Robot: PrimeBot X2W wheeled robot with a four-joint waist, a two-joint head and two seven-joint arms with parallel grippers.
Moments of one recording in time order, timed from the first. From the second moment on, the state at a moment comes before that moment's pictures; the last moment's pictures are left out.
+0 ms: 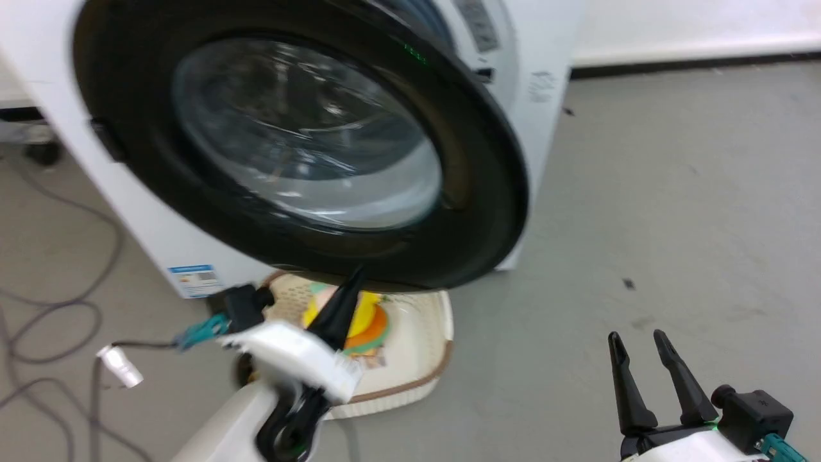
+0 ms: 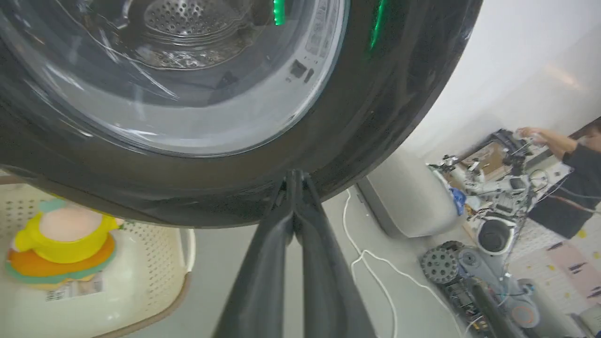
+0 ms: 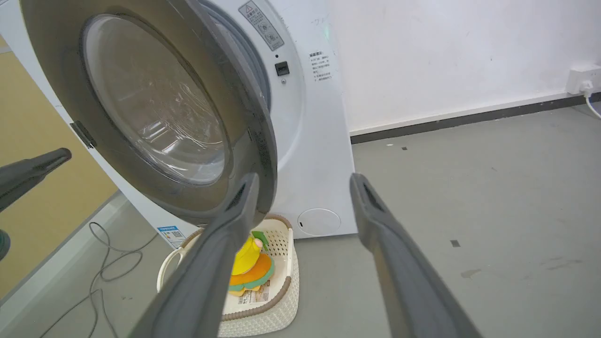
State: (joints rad) left arm -0.45 0.27 -0.66 0.41 -1.23 -0.10 -0.24; right arm 0.03 -0.06 0.07 0.13 0.29 0.13 -0.26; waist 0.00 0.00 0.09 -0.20
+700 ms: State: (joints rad) left arm 0.00 0.24 -0.26 0.00 -0.44 0.10 -0.26; right arm 0.07 -0.08 0.07 0.11 0.30 0.13 -0.26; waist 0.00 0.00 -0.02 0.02
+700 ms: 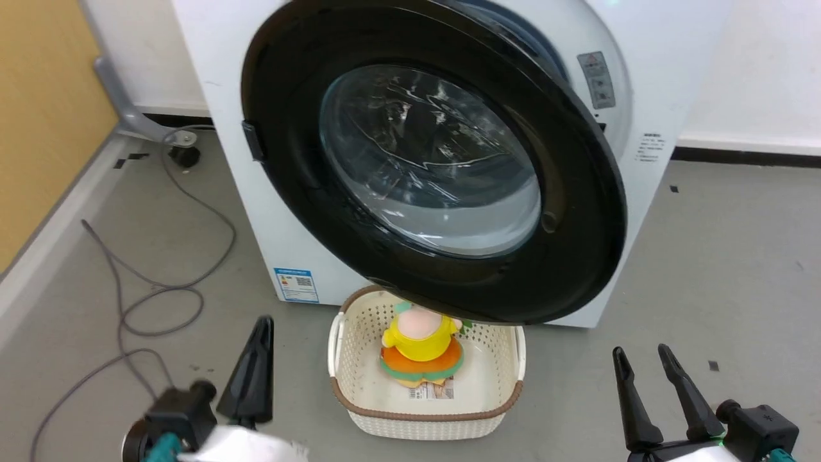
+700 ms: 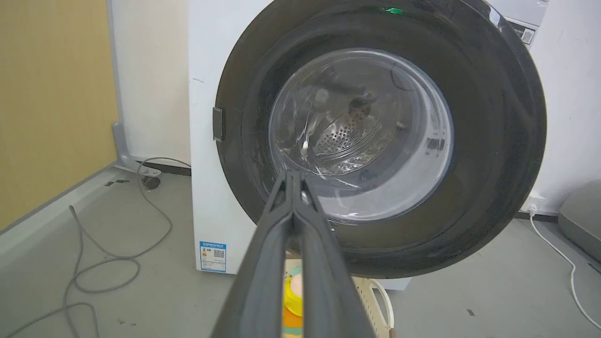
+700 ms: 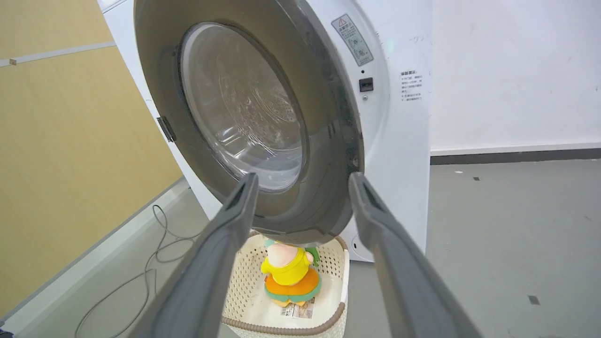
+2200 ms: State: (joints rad) left arm -0.09 0.06 -0.25 0.01 -0.15 0.03 -0.26; right arm -0.55 -0.53 0.17 0.35 0.51 0.13 -0.03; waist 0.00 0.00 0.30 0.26
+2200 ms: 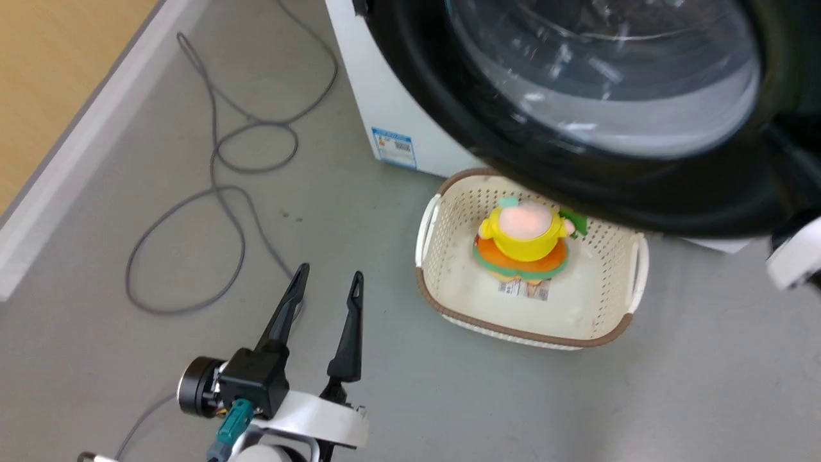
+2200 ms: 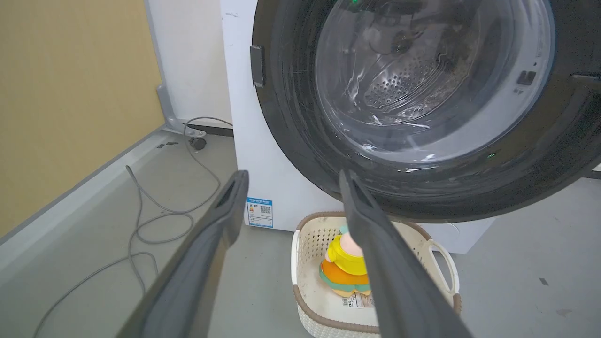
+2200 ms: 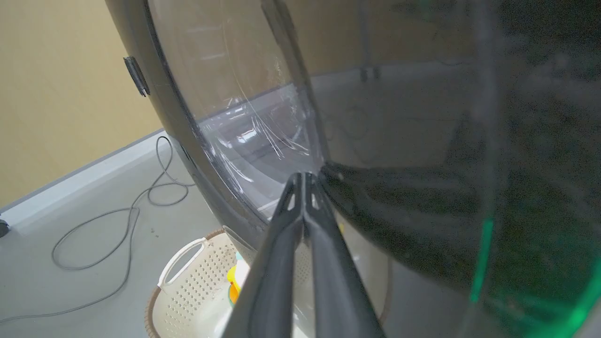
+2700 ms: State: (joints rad) left arm -0.13 0.05 -0.26 0.01 -0.17 0.03 -0.26; right arm -0.85 -0.58 0.14 0.63 0.56 0.13 0.05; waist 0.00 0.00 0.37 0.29
